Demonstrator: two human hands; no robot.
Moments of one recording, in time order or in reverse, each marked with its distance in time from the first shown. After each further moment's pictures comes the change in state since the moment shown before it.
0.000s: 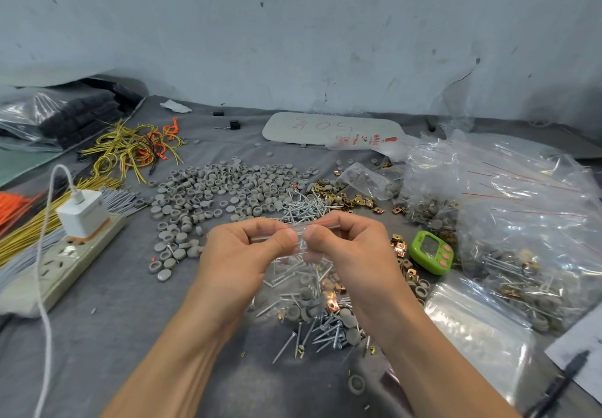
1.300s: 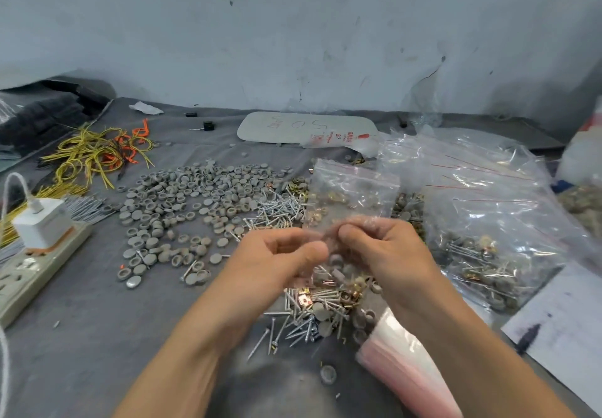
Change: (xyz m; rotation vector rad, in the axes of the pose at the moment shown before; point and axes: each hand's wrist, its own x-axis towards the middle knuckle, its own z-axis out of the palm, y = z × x) left_hand -0.010 0.006 0.039 0.096 -0.343 -0.133; right_hand -0.013 -0.004 -0.066 -0.042 0.053 0.102
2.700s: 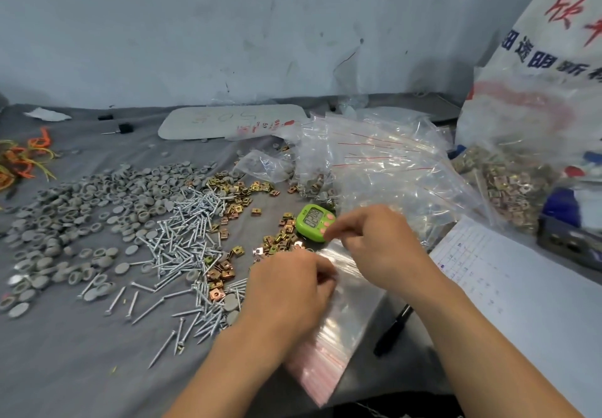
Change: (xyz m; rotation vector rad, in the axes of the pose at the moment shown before) left_hand 0.023 -0.026 0.131 1.102 -0.016 0.344; right_hand -0.018 0.009 -0.112 -0.847 0.228 -0.021
